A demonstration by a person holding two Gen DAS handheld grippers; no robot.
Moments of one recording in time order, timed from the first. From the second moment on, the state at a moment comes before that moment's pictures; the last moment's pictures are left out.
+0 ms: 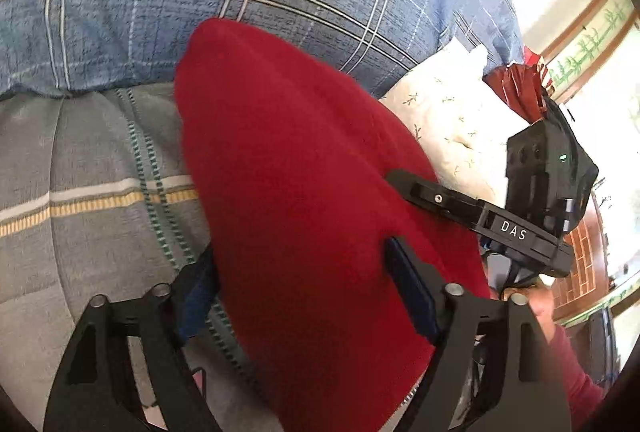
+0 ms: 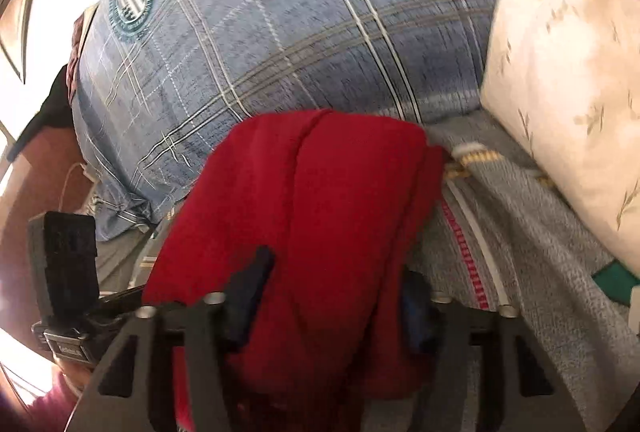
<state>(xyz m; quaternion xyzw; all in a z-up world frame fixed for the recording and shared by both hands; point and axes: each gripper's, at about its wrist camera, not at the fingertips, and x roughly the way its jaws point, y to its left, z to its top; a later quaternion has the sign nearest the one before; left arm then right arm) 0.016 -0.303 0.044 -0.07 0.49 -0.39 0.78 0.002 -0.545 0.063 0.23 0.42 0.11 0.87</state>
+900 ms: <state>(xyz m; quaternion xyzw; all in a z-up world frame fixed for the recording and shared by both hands) -0.102 -0.164 0.055 -0.08 0.48 -0.28 0.82 -0.077 -0.414 0.082 0.15 0.47 0.17 0.86</state>
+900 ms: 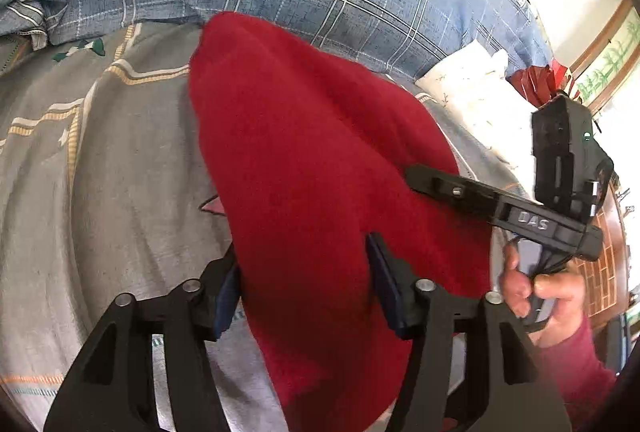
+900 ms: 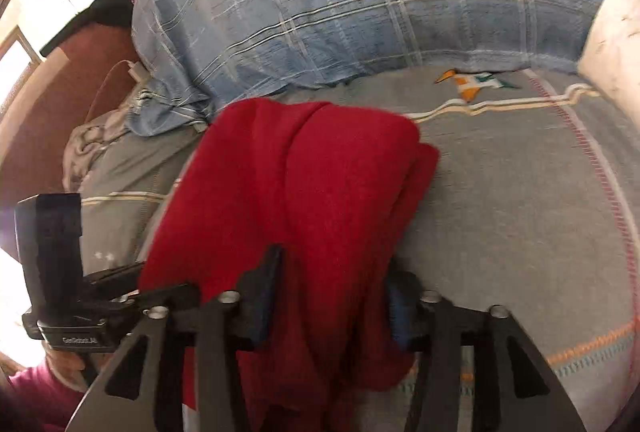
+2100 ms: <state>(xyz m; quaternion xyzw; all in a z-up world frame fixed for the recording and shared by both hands) -0.160 -0.149 0.112 -0.01 0.35 -0.15 0.93 -0.165 -0.355 0.141 0.04 0.38 0.09 0.92</state>
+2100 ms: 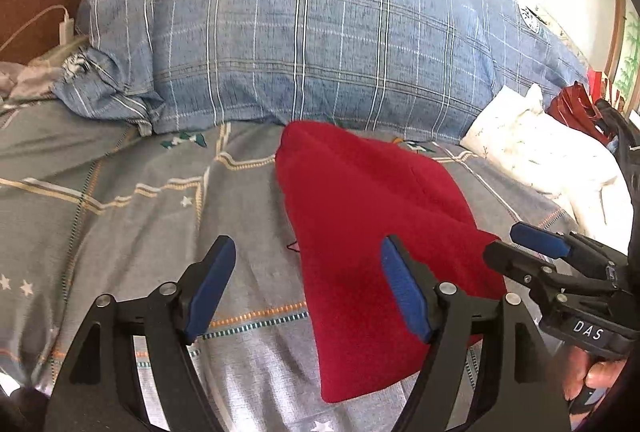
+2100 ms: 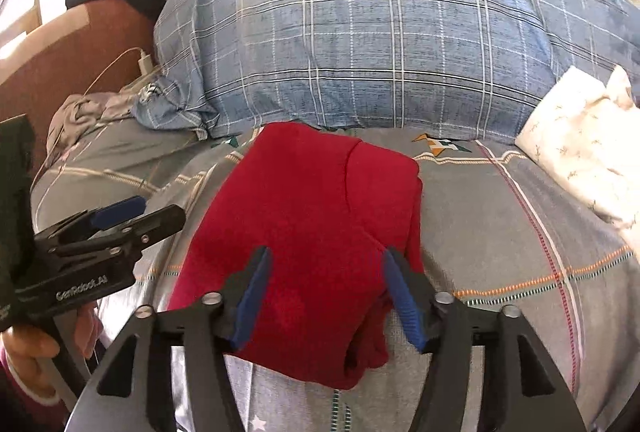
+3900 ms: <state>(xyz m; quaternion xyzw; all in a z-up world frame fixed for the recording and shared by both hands) -0.160 -0.155 0.104 0.01 0.35 -0.14 0.93 -0.159 -0.352 0.128 0.05 0.40 0.06 0.91</state>
